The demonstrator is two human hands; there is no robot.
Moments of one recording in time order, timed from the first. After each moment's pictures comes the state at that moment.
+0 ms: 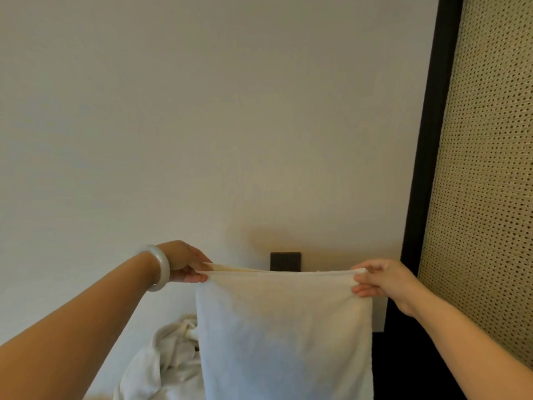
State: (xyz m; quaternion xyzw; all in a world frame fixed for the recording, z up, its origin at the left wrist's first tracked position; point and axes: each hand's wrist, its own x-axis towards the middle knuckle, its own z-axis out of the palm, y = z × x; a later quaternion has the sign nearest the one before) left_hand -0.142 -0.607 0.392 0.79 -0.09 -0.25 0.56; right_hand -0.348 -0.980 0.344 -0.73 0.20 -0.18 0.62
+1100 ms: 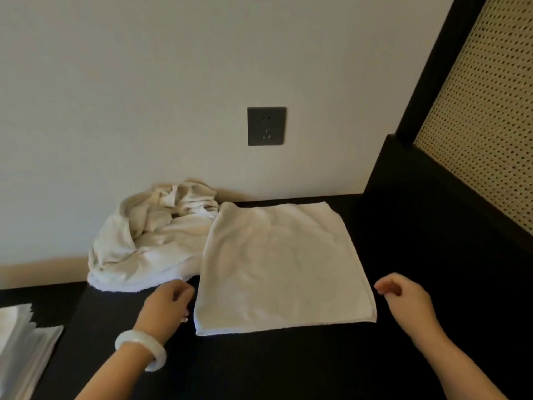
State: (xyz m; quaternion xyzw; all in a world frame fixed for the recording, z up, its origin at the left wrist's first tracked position) left_hand -0.285 -0.577 0.095 0.89 -0.07 -0.18 0.41; right_hand -0.492 -0.942 0.099 -0.82 0.44 -0.12 0.35
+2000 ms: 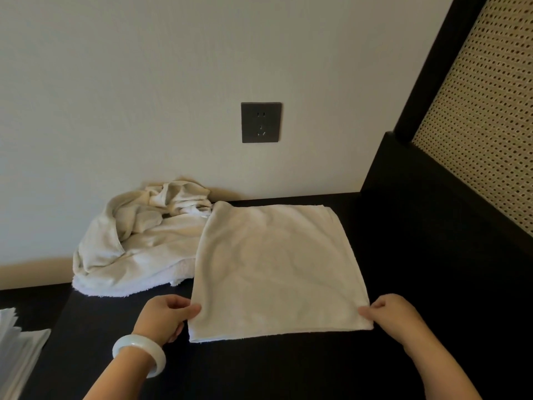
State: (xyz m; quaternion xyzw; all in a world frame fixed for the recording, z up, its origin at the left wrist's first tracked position) left_hand -0.285 -0.587 0.097 0.83 0.02 -0.31 0.46; right_hand -0.478 -0.930 0.106 -0.77 0.54 0.11 0.31
